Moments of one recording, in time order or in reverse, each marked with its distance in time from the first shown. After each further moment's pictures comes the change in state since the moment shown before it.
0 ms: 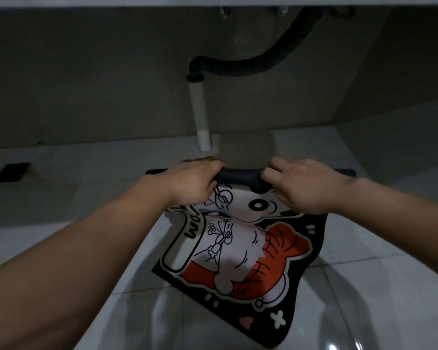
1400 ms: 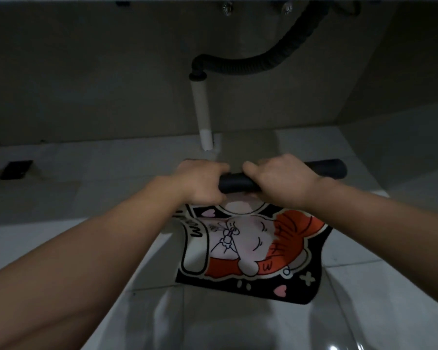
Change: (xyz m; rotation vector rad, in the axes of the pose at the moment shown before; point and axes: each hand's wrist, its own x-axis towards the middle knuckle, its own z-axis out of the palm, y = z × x) left_hand 0.008 0.022 -0.002 0.131 -0.018 -0.151; right_hand 0.039 -0.017 0.006 -0.023 0.064 -0.008
